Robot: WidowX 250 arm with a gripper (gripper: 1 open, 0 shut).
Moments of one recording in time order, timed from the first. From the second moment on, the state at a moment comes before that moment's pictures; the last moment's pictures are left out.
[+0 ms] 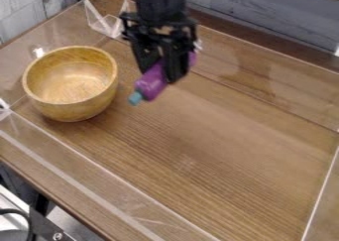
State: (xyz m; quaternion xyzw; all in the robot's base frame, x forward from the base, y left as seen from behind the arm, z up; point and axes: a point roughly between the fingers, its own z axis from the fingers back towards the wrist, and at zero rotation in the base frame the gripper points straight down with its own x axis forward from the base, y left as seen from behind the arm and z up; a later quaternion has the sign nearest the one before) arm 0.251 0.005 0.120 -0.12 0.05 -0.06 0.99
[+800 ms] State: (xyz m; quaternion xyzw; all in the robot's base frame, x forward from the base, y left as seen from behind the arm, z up) arm 0.250 -0.050 0.094 -0.10 0.04 -0.07 0.99
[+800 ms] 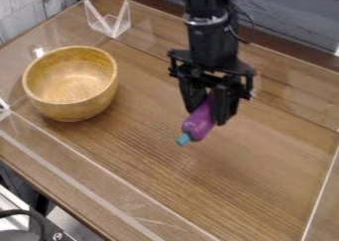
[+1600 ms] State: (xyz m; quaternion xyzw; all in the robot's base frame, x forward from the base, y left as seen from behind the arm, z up) arm 0.255 -0.056 0.073 -0.10 0.04 -0.07 0.99
